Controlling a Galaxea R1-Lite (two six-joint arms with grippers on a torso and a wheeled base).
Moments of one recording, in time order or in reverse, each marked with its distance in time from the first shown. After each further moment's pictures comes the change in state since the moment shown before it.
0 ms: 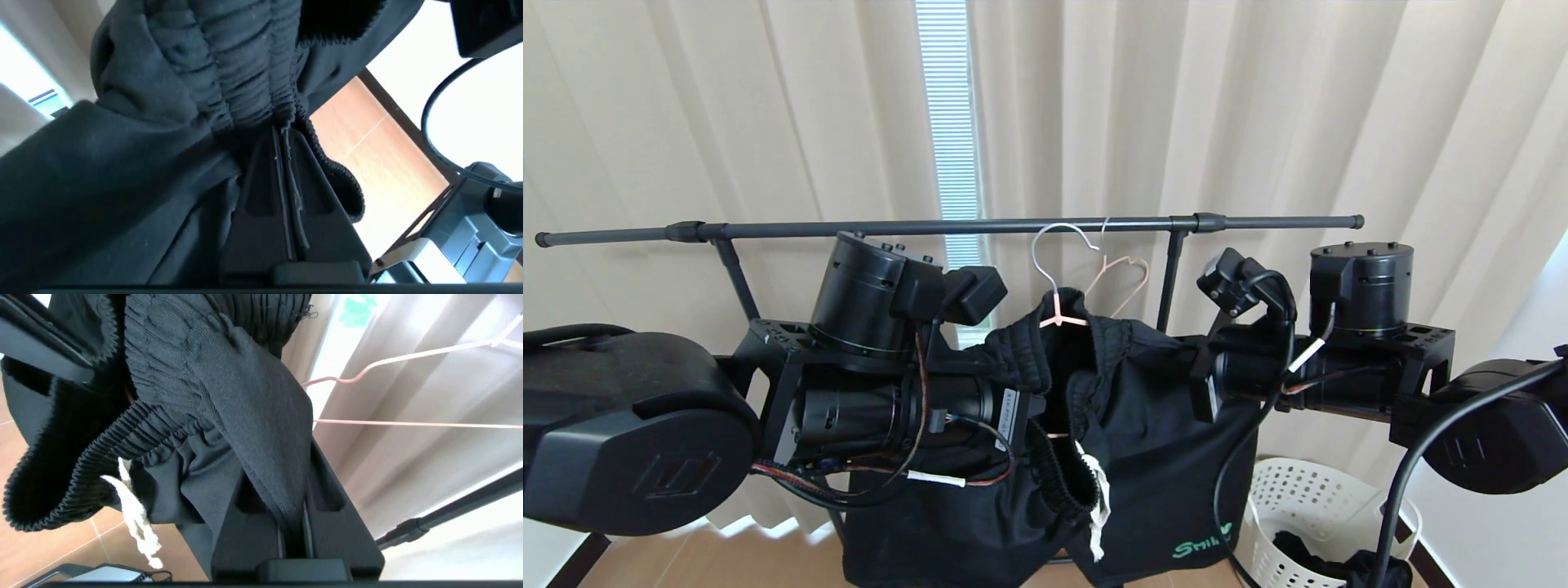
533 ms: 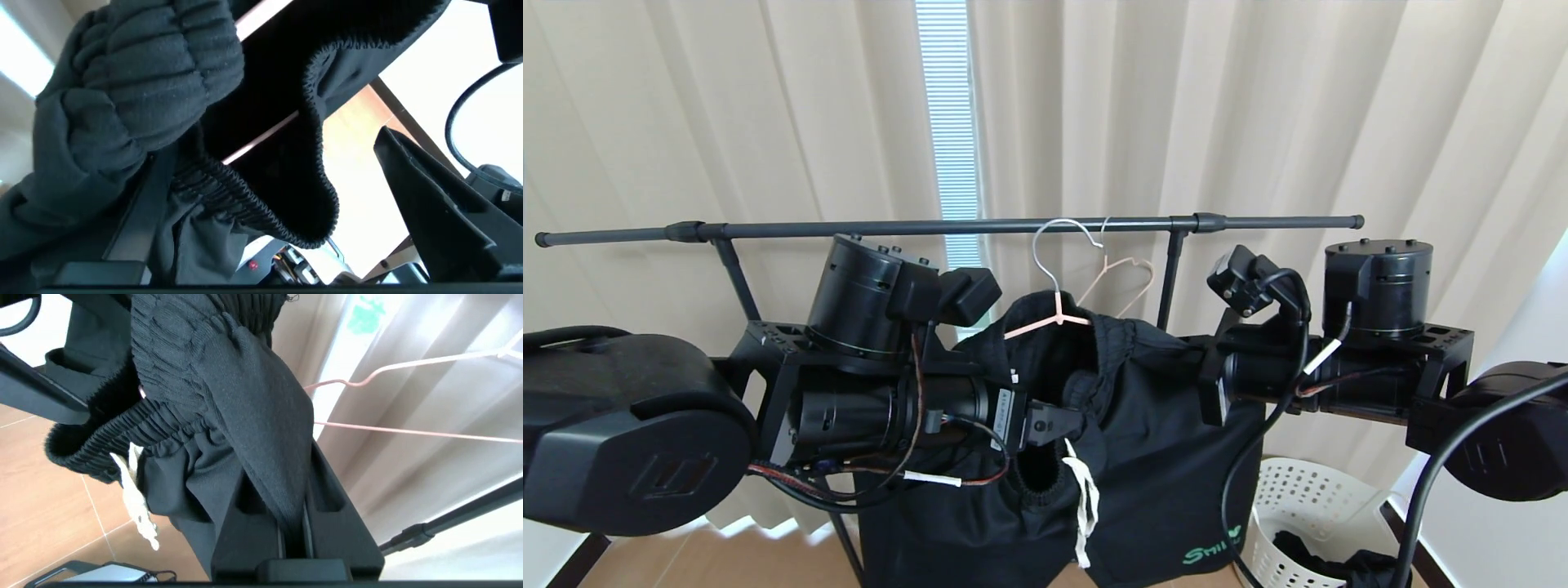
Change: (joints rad) left arm 0.010 -0.006 0.010 0.000 0.016 -0.003; right arm 0.001 -0.029 0.017 0.001 0.027 0.000
